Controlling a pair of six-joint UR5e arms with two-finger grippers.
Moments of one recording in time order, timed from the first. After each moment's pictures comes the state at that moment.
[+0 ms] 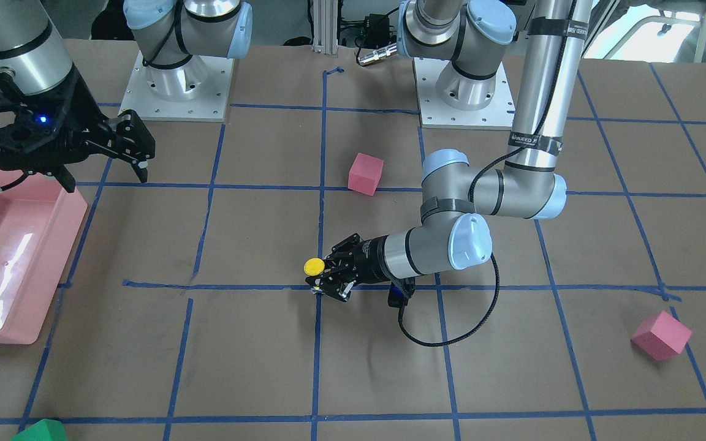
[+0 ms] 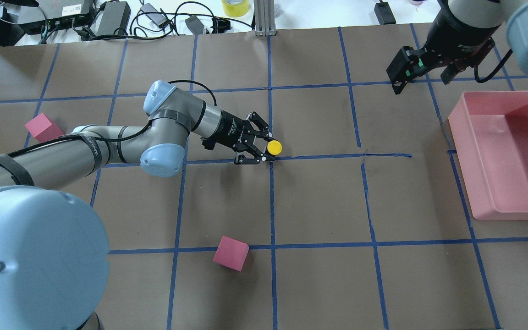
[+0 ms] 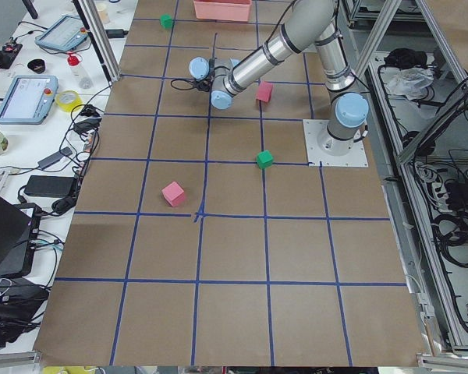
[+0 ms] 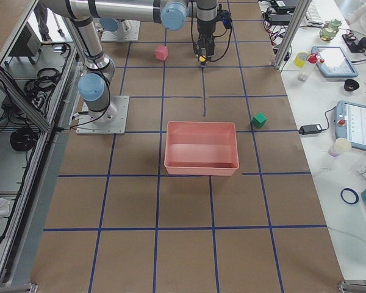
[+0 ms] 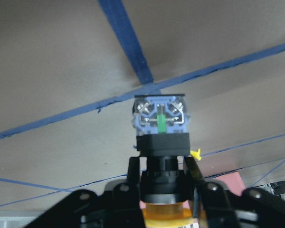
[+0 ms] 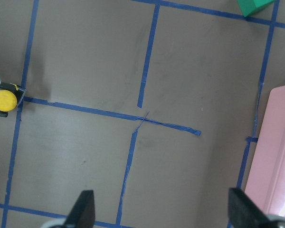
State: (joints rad) left arm -1.65 -2.13 -1.85 -0.79 0.72 -1.27; right arm 1.49 -1.55 1.58 -1.69 -1.54 -0.27
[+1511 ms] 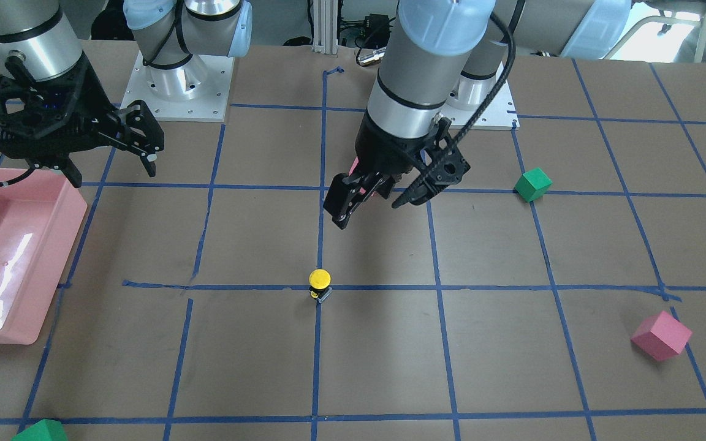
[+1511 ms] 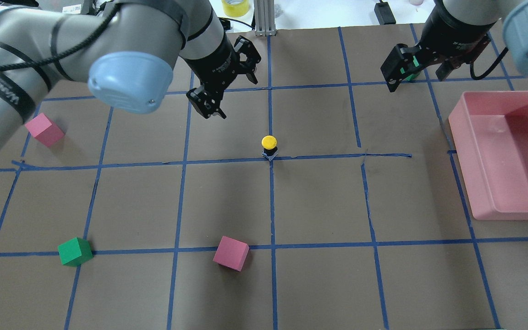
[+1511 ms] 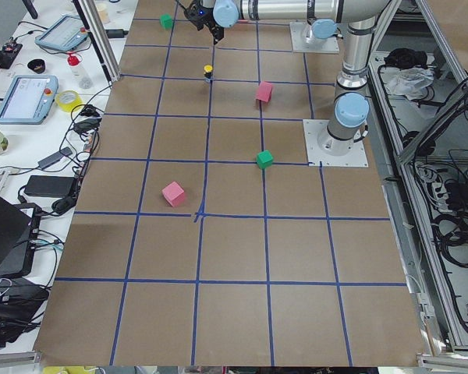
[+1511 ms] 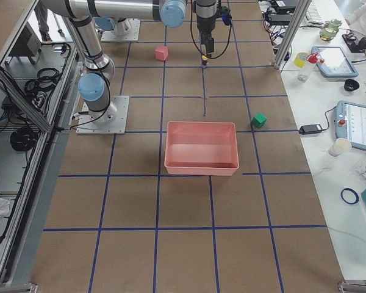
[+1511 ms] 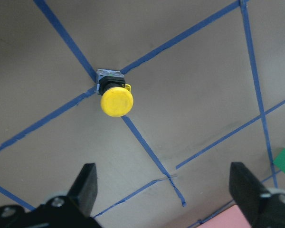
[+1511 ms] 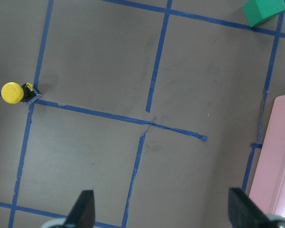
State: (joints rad) left arm -1.82 -1.75 -1.48 -1.35 1.47 -0.94; right arm 1.53 -1.56 1.57 -1.69 -1.54 -0.26
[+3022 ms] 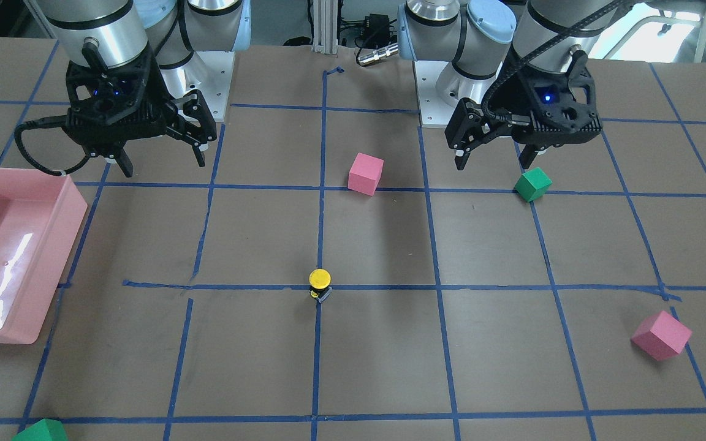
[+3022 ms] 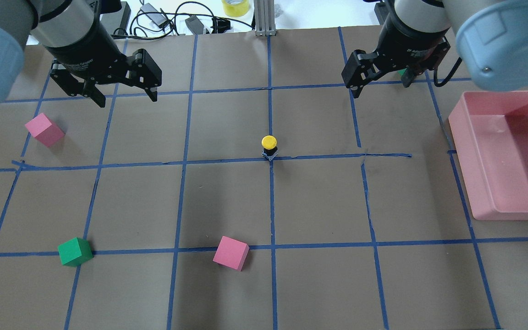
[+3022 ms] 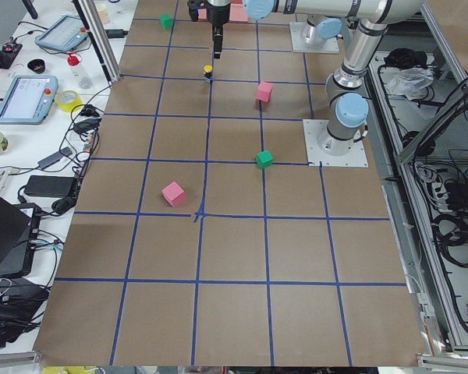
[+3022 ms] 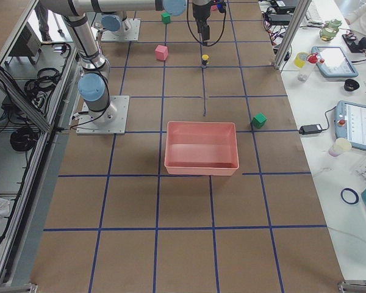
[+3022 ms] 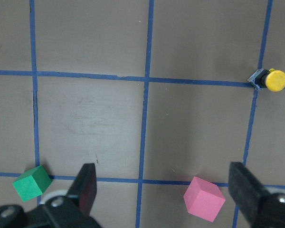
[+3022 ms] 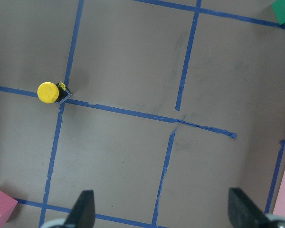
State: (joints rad) left arm -1.58 -1.57 -1.55 -1.51 1.56 -0.07; right arm 1.64 -1.56 1.56 -1.68 -1.55 -0.13
